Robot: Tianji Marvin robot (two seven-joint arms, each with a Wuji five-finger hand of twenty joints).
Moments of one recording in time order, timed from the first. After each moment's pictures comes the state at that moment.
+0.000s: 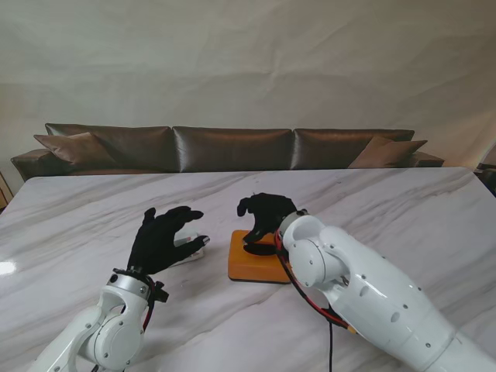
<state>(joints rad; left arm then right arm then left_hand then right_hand) 1.72 -1.13 -1.23 -1.78 0.80 -0.01 0.29 -1.13 -1.11 0.78 -1.60 -0.78 0.30 0.23 0.49 -0.22 0.18 0.12 0.54 -0.07 0.31 0.29 0.44 -0.01 0.34 0.28 0.47 0.16 0.38 0.48 0.19 0.22 -0.15 0.54 0.26 -0.94 1.20 -0.10 0.45 -0.04 0.63 0.39 0.56 -0.01 0.52 0.42 0.68 0.05 0.42 0.40 0.56 -0.02 1.29 0.61</state>
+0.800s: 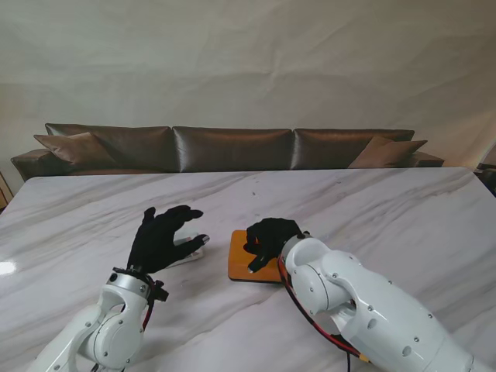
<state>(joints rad) 1.71 -1.13 -1.23 -1.78 0.80 -0.01 0.29 -1.23 -1.05 0.77 -1.72 -0.91 0.36 0.34 0.49 -0.22 0.18 0.12 0.54 -0.07 0.31 0.29 0.44 -0.01 0.34 0.28 0.47 0.16 0.37 0.48 0.19 0.22 -0.15 0.54 0.17 -0.94 1.20 -0.14 0.60 0.00 0.63 0.33 0.80 0.08 0.48 0.32 1.00 0.00 0.38 0.24 1.04 -0.08 1.61 0.54</state>
